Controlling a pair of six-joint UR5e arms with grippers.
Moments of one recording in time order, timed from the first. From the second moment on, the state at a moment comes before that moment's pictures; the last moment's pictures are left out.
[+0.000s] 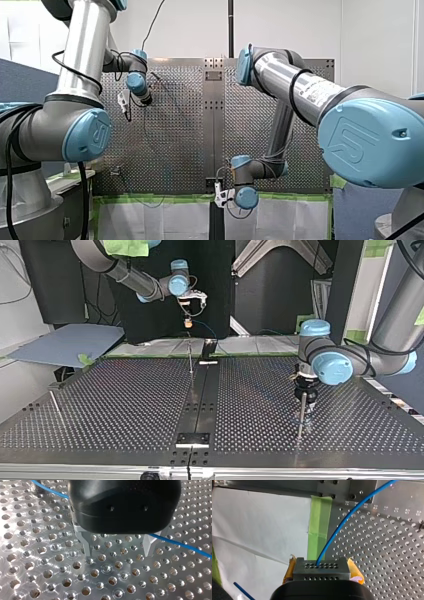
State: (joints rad) left arm 0.01 -1.88 -1.57 -3.01 -1.64 -1.92; right arm 2.24 -0.46 1.62 -0.82 1.78 1.55
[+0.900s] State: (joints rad) left arm 0.02 -1.88 -1.57 -3.01 -1.64 -1.93; right arm 2.14 -0.66 1.81 -0.98 1.78 1.58
